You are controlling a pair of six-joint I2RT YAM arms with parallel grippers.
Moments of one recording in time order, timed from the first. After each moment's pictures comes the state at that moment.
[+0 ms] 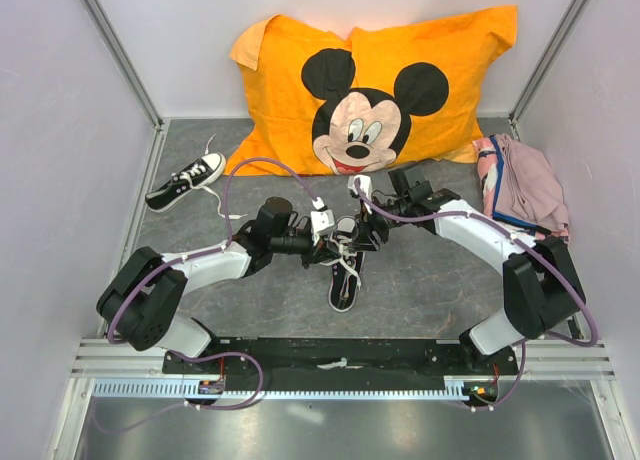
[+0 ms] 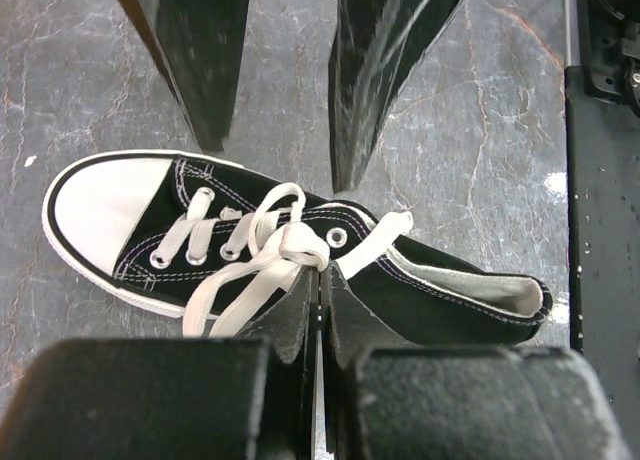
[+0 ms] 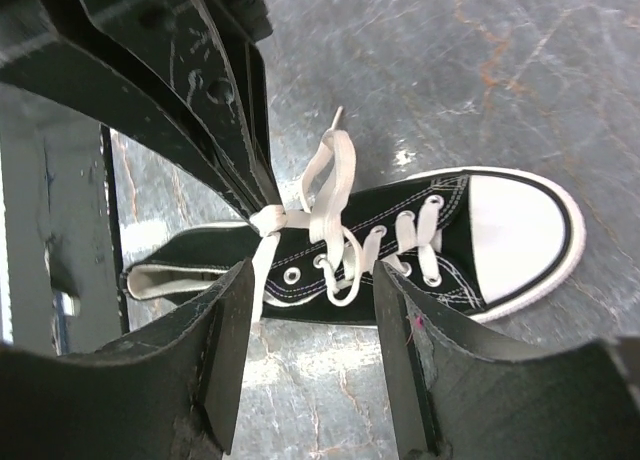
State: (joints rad) left arm -0.65 1.46 0.65 0.32 0.72 0.25; right arm 0.48 1.52 1.02 -0.37 -0.83 -0.41
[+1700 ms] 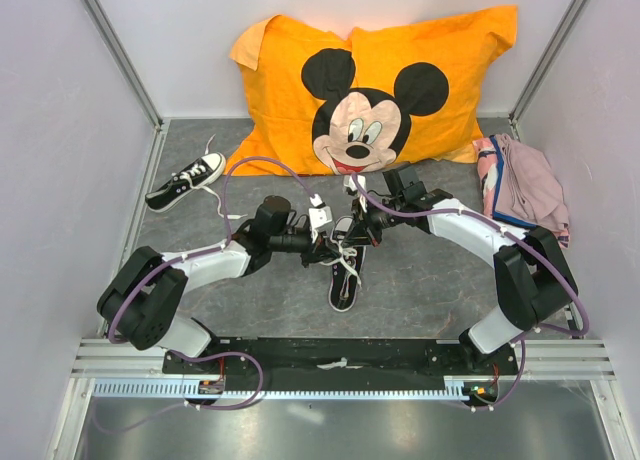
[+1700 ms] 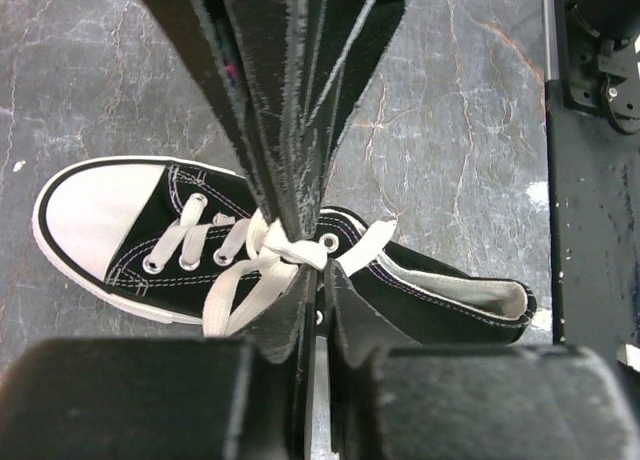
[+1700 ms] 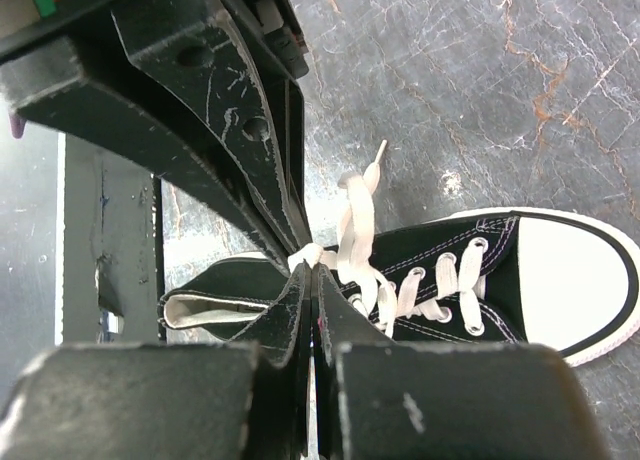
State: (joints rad) left arm -0.64 1.47 0.65 0.33 0.76 0.21; right arm 0.50 1.58 1.02 -0.31 -0.94 -0.34
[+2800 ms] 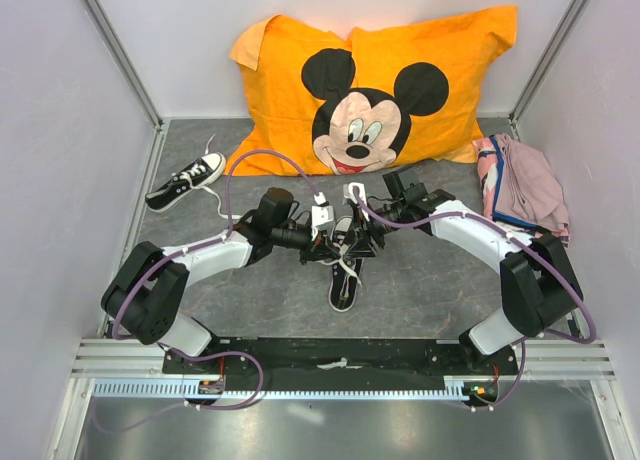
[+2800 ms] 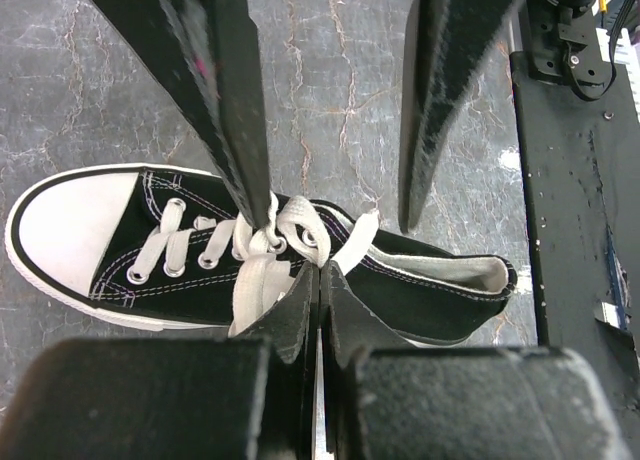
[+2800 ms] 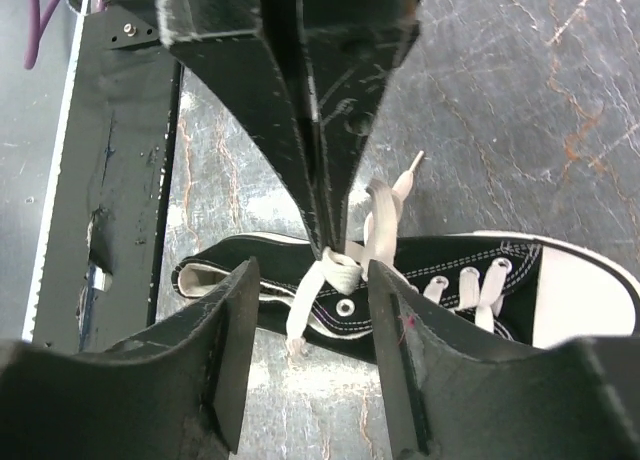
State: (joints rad) left arm -0.61 1.50 0.74 0.16 0.87 0.32; right arm 0.51 1.54 1.02 -0.41 -1.00 -0.56
